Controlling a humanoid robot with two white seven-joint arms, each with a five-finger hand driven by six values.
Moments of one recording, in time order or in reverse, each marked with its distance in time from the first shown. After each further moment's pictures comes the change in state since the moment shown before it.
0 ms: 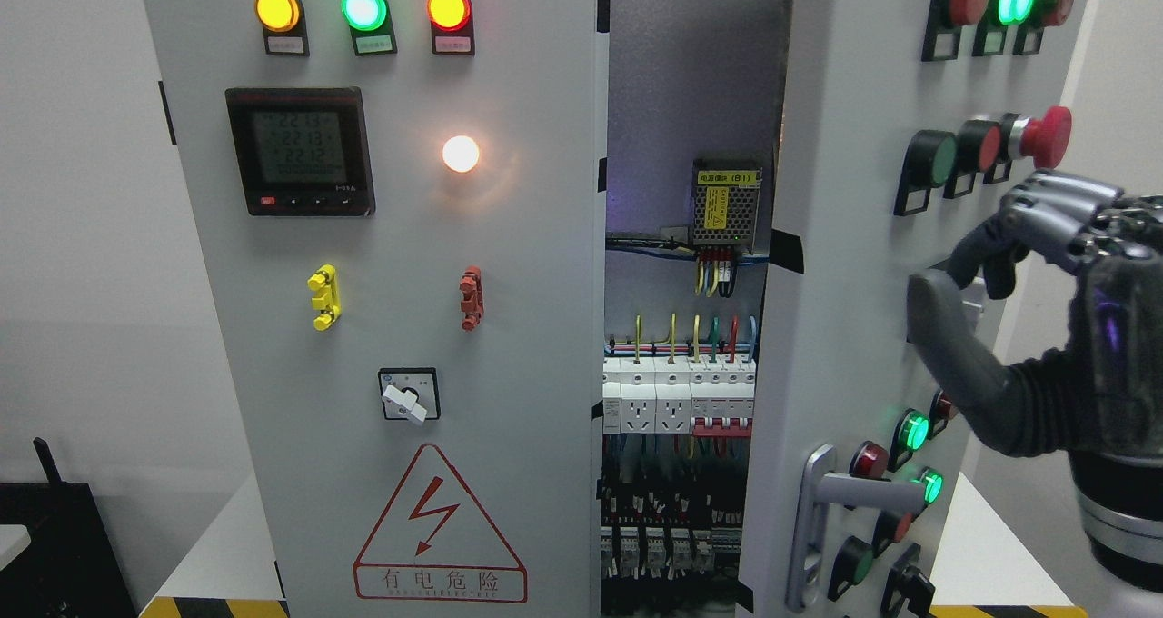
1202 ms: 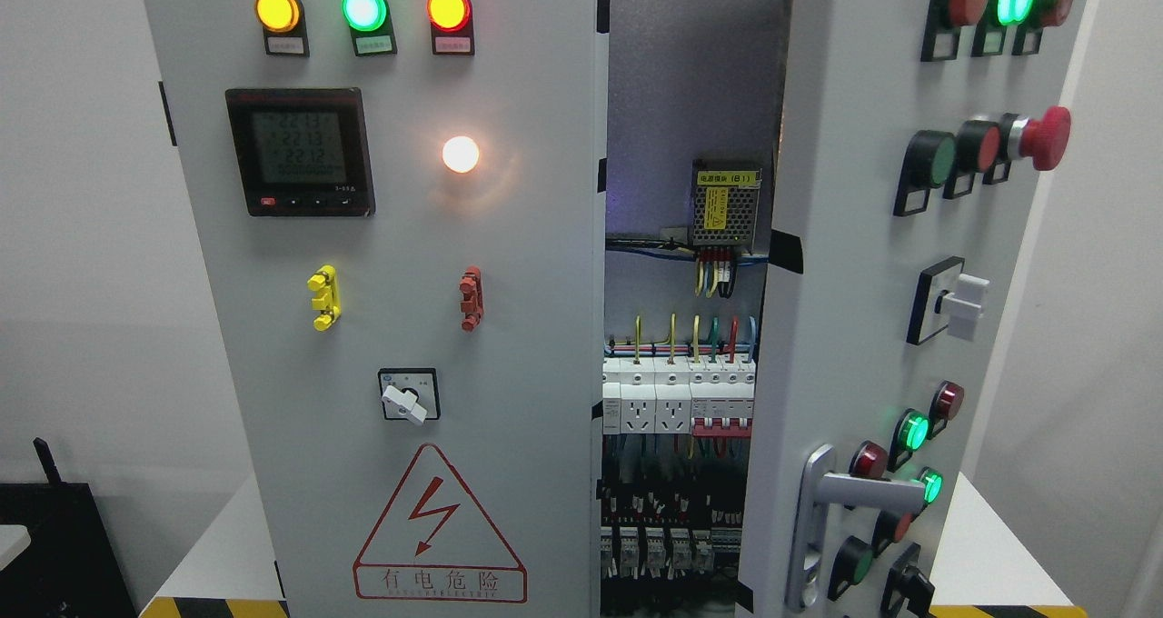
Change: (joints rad) left arm 0.000 0.000 0.000 0.000 0.000 0.000 0.000; right arm 0.715 0.268 -0.549 0.210 -0.105 0.021 0.014
